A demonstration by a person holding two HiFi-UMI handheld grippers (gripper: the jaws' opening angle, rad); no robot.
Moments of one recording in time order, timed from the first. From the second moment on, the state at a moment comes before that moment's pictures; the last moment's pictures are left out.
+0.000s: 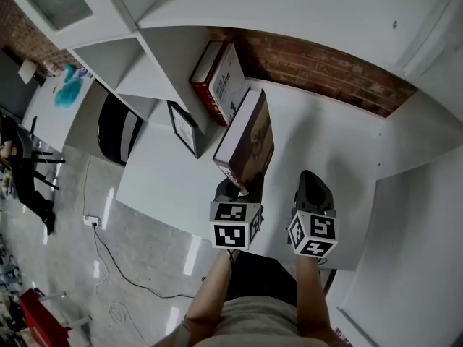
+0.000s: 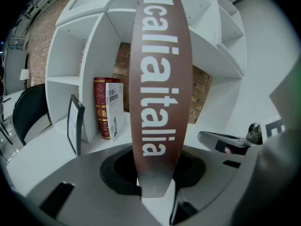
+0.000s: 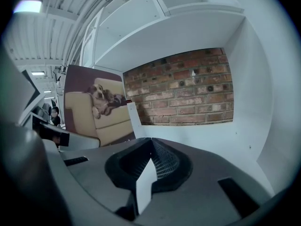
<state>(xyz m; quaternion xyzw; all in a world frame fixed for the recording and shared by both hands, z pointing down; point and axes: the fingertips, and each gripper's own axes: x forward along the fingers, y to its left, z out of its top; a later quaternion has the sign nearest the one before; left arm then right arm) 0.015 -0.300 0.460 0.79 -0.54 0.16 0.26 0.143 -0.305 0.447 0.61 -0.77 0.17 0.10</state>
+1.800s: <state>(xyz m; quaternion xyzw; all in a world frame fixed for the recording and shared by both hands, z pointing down) -0.008 -0.409 0.550 0.78 -0.53 0.20 0.28 0.117 -0.362 0.507 0.62 -0.74 0.20 0.17</state>
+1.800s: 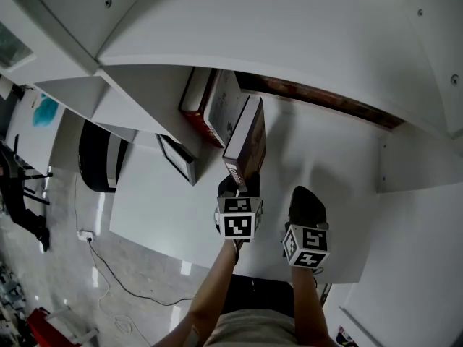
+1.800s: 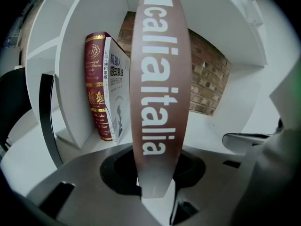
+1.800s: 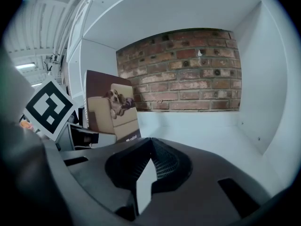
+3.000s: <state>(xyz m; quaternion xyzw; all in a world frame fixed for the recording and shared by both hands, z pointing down) -0.008 -0.424 0.584 0.77 -0.53 0.22 0.28 0.122 -0.362 0.526 0.62 -0.73 0.22 0.18</state>
